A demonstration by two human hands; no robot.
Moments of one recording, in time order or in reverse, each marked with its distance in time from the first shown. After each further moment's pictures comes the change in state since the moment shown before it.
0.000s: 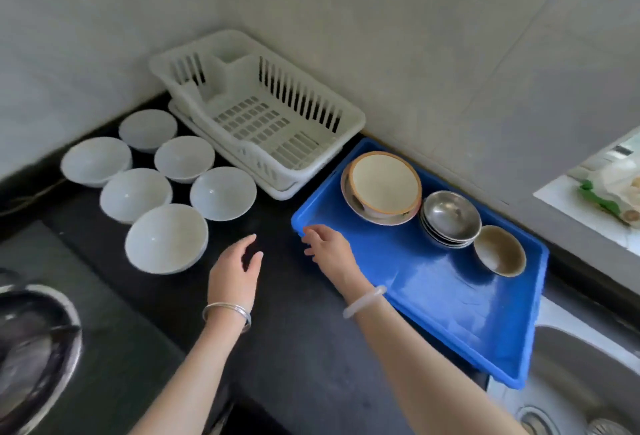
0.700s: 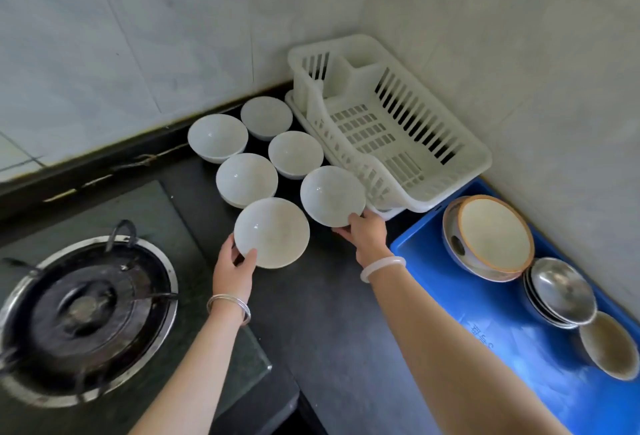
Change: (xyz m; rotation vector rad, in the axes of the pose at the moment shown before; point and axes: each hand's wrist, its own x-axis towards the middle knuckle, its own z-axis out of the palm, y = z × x) left_hand 0.060 -0.124 -0.082 -0.701 0.251 -0.442; right_hand 0.080 -0.070 0.115 0.399 0.089 0.150
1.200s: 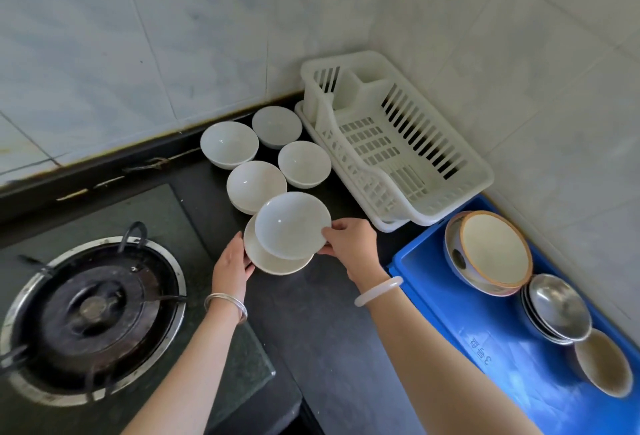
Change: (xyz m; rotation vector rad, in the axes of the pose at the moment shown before) left_hand 0.007 0.018 -0.009 -0.279 -0.049 -0.085; right_hand -0.049 -0.013 0.026 -0.430 -0.117 -0.129
